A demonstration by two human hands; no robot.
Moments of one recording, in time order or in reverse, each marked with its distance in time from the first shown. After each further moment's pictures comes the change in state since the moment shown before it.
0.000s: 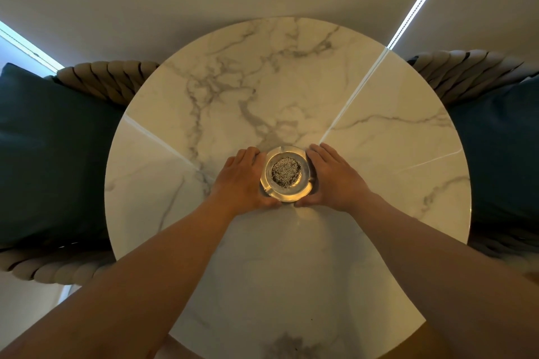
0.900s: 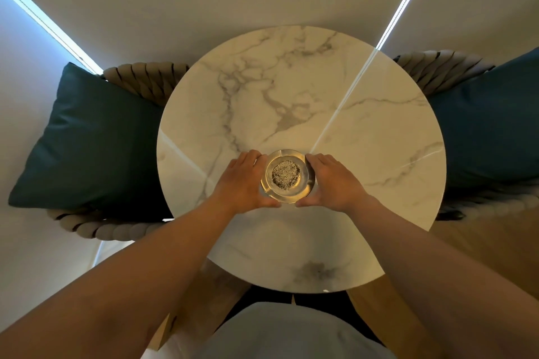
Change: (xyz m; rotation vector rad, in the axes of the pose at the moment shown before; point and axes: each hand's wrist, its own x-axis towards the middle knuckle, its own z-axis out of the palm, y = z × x) left_hand -0.135 -0.005 -0.054 -0.036 -0.052 0.060; right_hand -0.105 -0.115 0.005 0.120 0.067 0.058
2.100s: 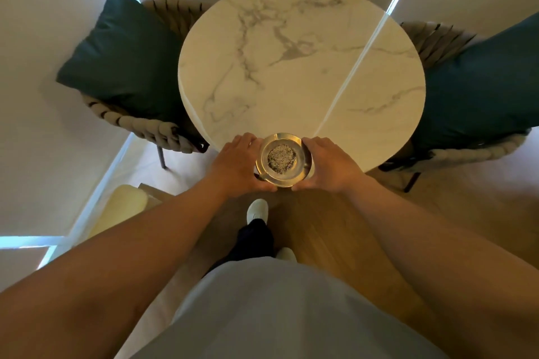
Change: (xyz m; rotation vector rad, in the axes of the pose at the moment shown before) left_hand -0.220 0.116 0.075 -0.034 0.142 -0.074; right_hand -0.216 -0.015 0.053 -0.085 -0.058 -0.174
